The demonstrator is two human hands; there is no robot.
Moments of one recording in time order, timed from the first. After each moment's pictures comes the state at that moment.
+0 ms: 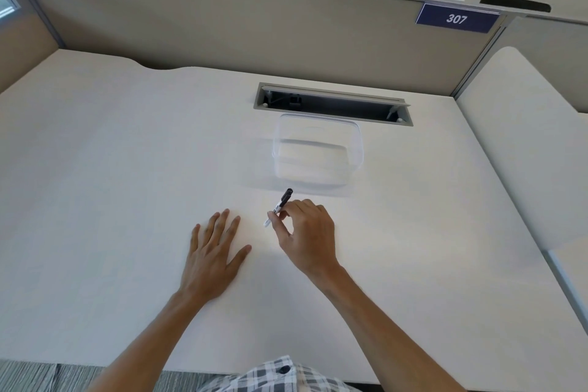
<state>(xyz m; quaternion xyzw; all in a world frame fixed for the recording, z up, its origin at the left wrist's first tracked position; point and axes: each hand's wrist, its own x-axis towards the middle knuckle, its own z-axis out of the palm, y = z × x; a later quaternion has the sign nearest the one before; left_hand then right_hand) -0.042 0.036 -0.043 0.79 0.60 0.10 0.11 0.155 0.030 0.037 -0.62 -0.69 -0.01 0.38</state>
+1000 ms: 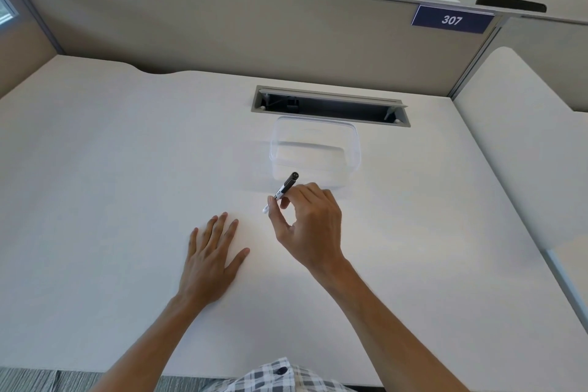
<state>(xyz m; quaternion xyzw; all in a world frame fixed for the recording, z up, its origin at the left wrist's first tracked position) -0.043 0.037 -0.047 0.79 0.60 0.10 0.11 0.157 0.033 0.076 -0.58 -0.68 -0.08 0.44</state>
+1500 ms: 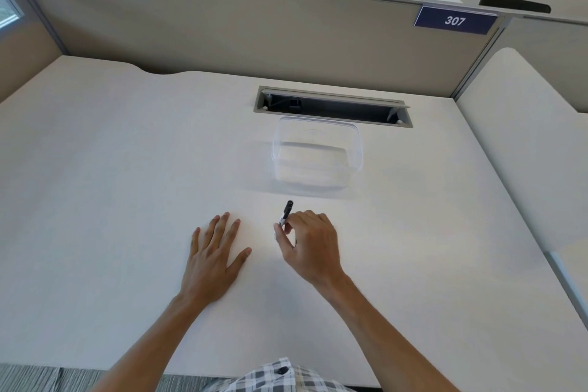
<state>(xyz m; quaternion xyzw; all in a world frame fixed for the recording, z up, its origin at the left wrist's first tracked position) -0.043 0.036 -0.046 0.79 0.60 0.09 0.10 0.165 0.020 0.031 -0.60 -0.71 0.00 0.36</state>
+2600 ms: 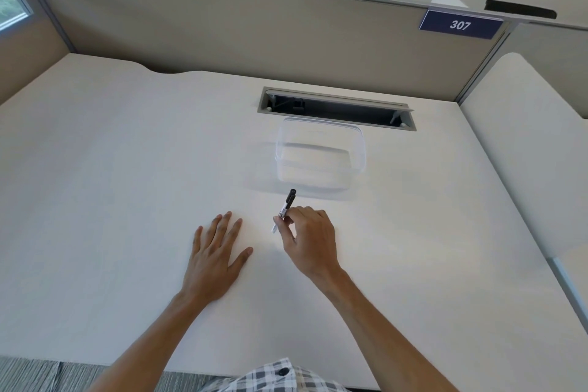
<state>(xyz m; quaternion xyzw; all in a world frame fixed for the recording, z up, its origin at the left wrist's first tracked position) -0.042 0.035 -0.045 0.78 0.60 0.10 0.11 0.160 0.028 0.029 -0.62 -0.70 0.05 0.36</state>
